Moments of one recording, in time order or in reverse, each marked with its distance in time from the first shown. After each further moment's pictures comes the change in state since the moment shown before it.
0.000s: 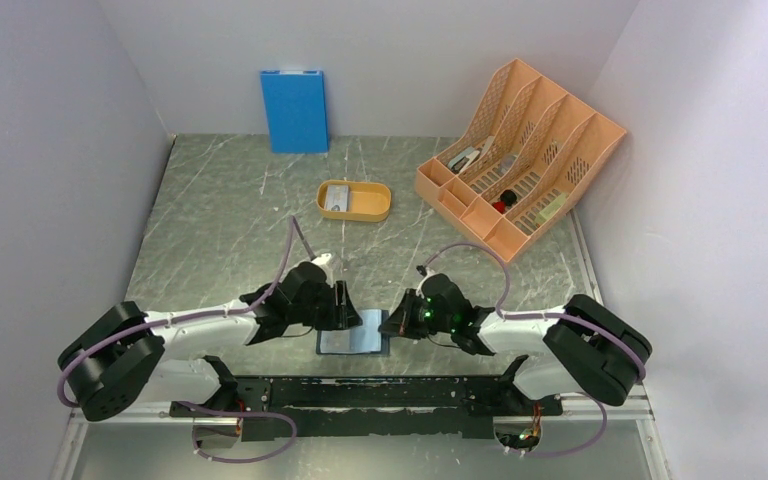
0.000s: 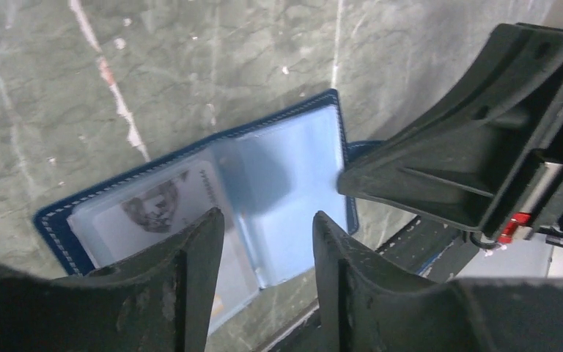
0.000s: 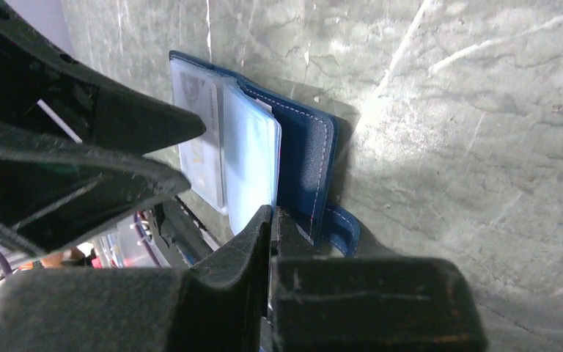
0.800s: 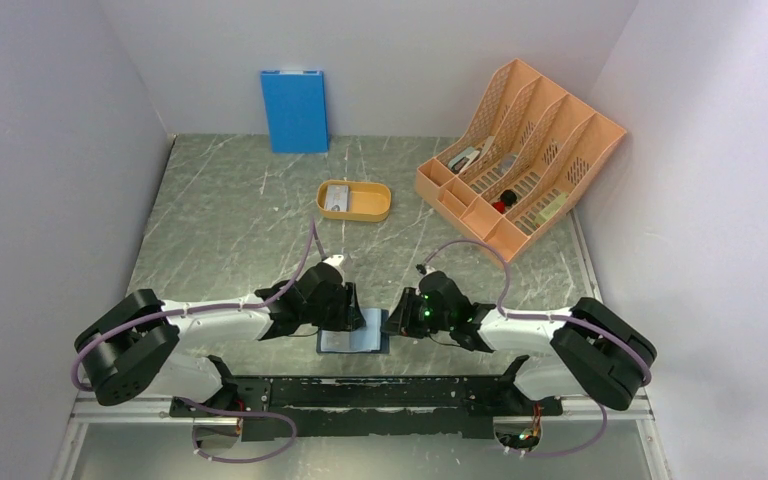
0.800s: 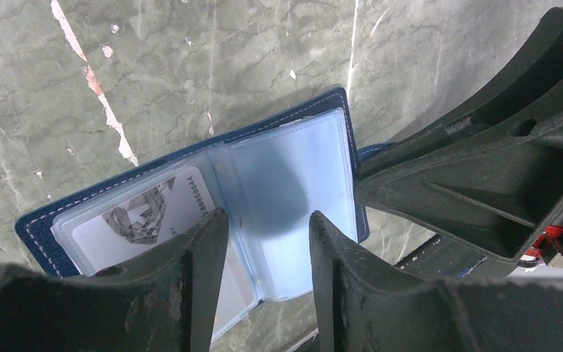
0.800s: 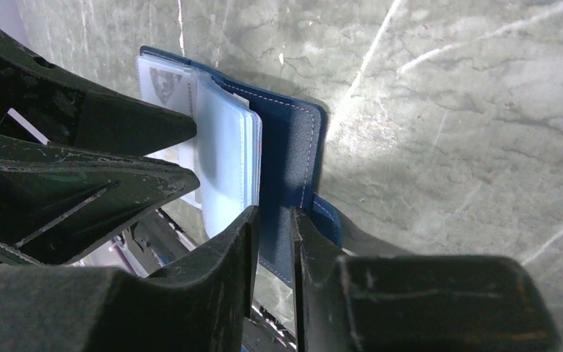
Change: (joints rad) left arm -0.076 0.090 0.095 -0.079 -0.096 0.030; right arm 0.000 -0.035 0.044 -0.154 0.050 -0.063
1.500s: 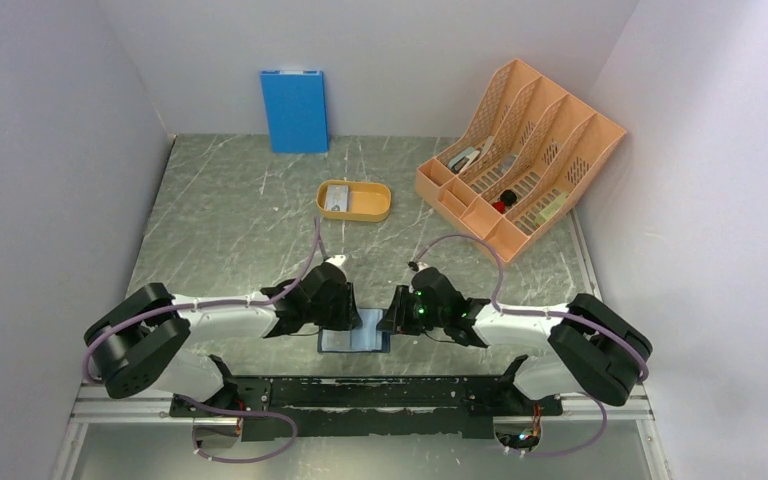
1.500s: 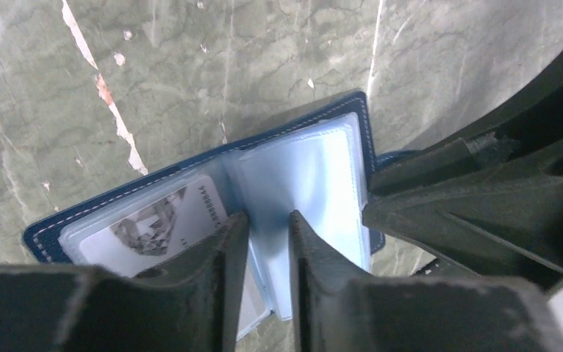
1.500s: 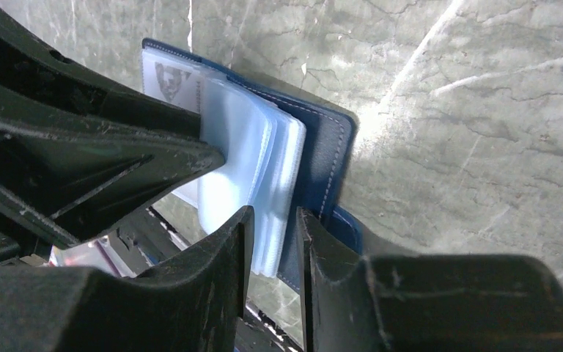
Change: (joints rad) left arm 0.000 0.044 0.007 0.011 -0.011 -0.005; right arm 0.021 0.031 0.065 -0.047 0.002 -0.062
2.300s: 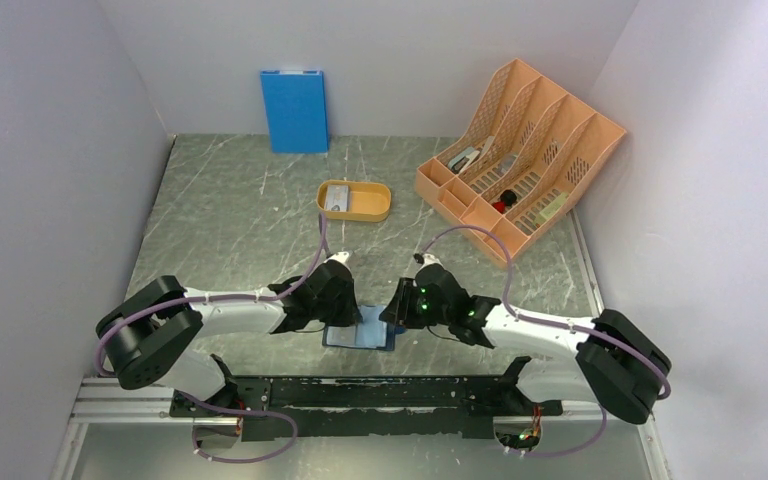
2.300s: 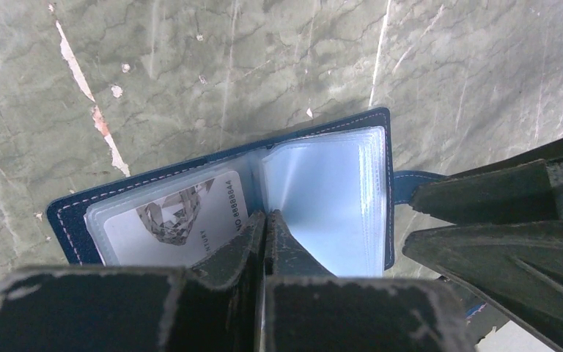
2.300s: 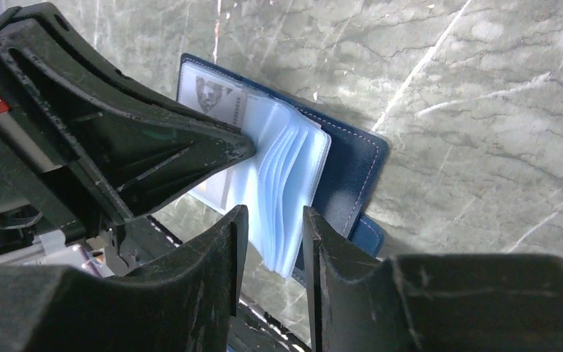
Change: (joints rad) left arm -0.002 0.075 0.045 0.016 -0.035 -0.012; right arm 0.017 -0.140 0.045 -0.148 0.117 -0.041
